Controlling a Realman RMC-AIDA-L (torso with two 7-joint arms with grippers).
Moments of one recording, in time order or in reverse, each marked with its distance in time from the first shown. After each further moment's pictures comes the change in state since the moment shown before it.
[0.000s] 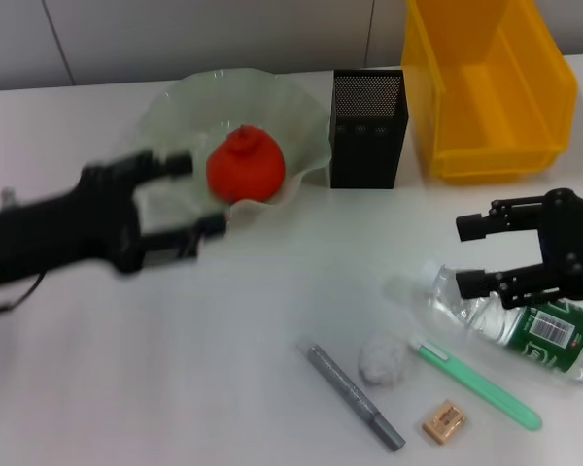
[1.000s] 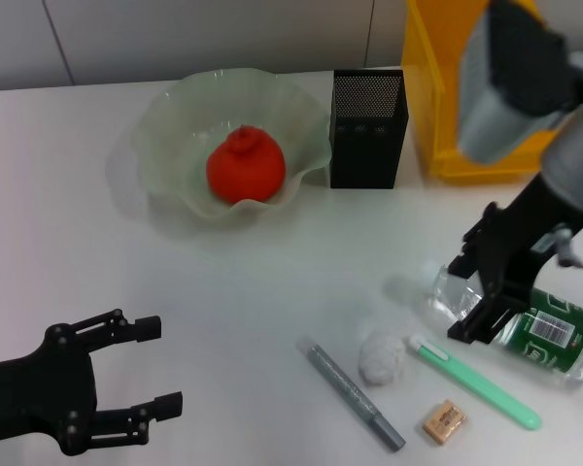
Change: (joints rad) left arm 0.131 0.028 -0.056 -0.118 0.168 0.189 0.196; right arm 0.263 0.008 -0.690 -0.303 -0.512 0.042 0.485
